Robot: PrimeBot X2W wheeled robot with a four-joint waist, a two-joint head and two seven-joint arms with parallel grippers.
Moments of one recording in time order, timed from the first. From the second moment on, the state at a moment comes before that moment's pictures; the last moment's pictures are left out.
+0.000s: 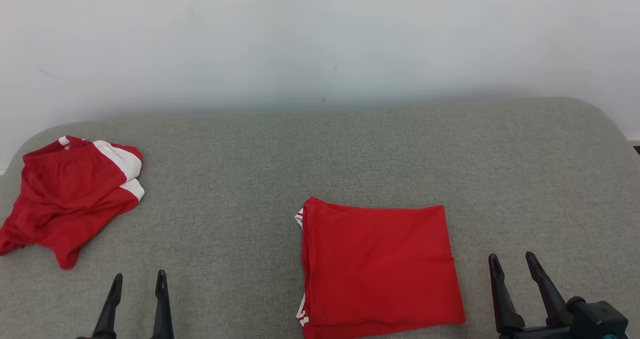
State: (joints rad) left arm 0.06 0.06 0.09 0.11 -0.11 -0.11 -0.26; right arm 0.04 -0.15 0.06 0.16 0.30 0.13 -0.25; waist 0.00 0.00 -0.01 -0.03
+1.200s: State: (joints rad) left arm 0.07 0.06 0.07 0.12 -0.12 -0.11 -0.26; right arm -0.05 -0.14 0.10 0.22 0.30 0.13 -0.20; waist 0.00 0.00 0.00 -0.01
